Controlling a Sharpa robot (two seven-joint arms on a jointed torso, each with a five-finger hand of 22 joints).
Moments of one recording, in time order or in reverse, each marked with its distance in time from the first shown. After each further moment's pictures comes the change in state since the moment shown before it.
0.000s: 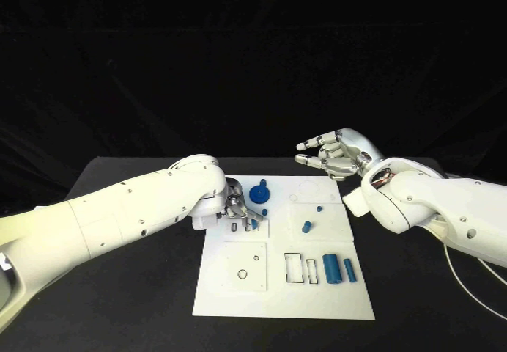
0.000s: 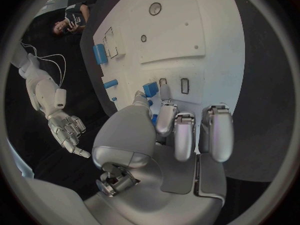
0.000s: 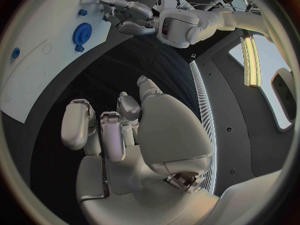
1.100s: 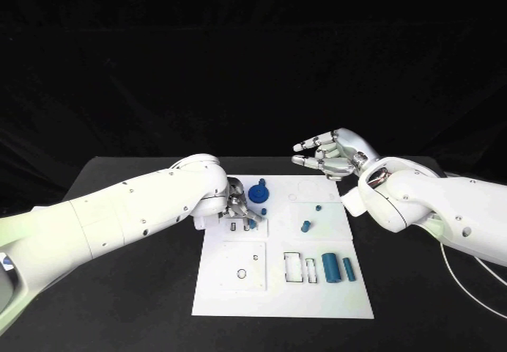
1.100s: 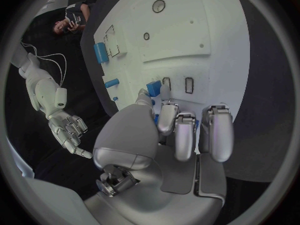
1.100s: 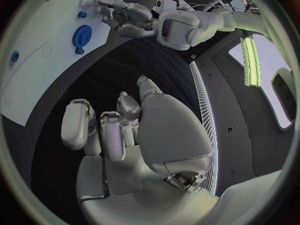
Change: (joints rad) left arm 0.001 0.016 0.001 -0.007 0.002 -0.008 0.000; left_hand 0.097 -0.007 0.089 -0.028 0.000 -0.011 -0.004 0.000 0.025 -0.002 0.001 -0.011 0.001 -0.002 0.002 0.000 0.000 0.000 0.000 0.000 0.000 0.000; right arm 0.000 0.006 -0.001 -0.005 -0.001 0.012 -0.005; right_hand 0.000 0.000 -0.003 0.003 0.000 0.000 0.000 0.000 0.000 0.000 0.000 0.000 0.000 0.000 0.000 0.000 0.001 0.000 0.000 0.000 0.000 0.000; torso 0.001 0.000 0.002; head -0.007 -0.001
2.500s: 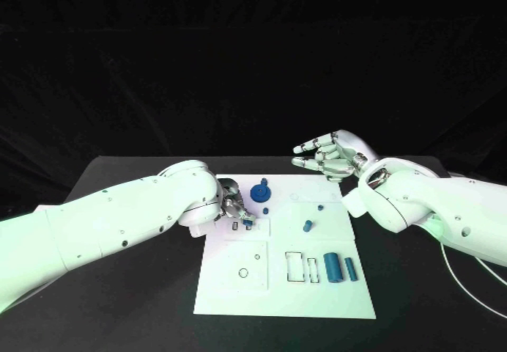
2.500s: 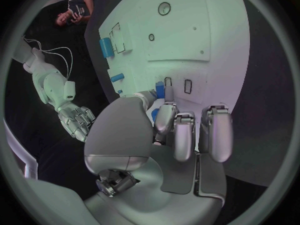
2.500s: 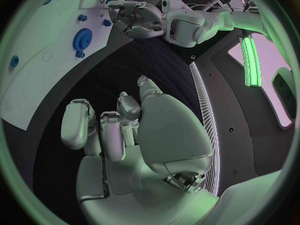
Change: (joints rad) left arm -0.016 -0.098 0.004 0.138 0.013 -0.142 0.007; left_hand -0.024 -0.204 0.612 0.005 0.041 -0.041 0.016 -0.003 0.074 -0.002 -0.005 -0.019 -0.007 0.004 -0.007 0.000 0.000 0.000 0.002 -0.006 0.000 0.001; right arm -0.003 0.003 -0.003 -0.009 0.000 0.018 -0.004; right_hand 0.000 0.000 -0.003 0.003 0.000 0.000 0.000 0.000 0.001 0.000 0.000 0.000 -0.001 0.000 0.000 -0.004 0.000 0.000 0.000 0.000 -0.004 -0.003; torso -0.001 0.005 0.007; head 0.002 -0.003
